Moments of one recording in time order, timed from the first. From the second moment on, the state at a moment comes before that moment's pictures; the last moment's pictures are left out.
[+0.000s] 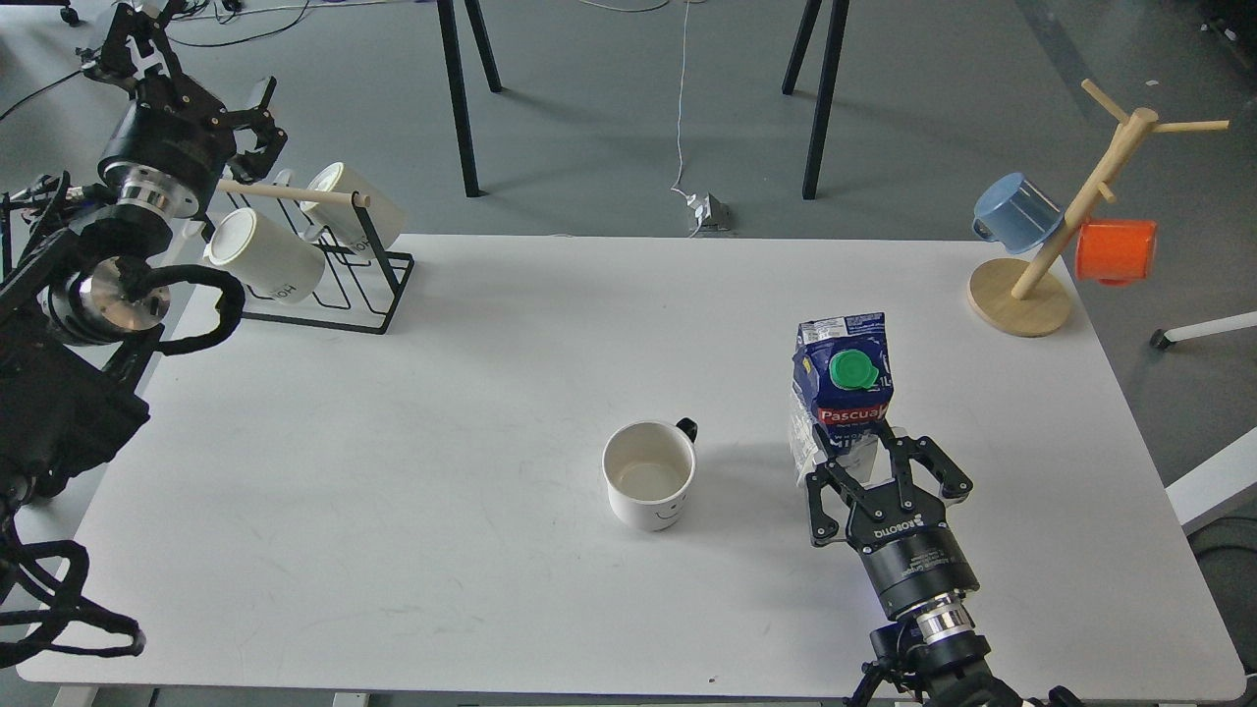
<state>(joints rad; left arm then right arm) -0.82 0.39 -0.94 -0.59 0.14 -0.35 -0.28 -0.20 -0.03 1.09 1.35 0.04 0.49 0.18</state>
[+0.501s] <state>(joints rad) -0.82 0.38 -0.94 -0.50 0.14 -0.35 -0.28 -0.14 0.00 0.96 1.24 0.00 0.49 0.18</state>
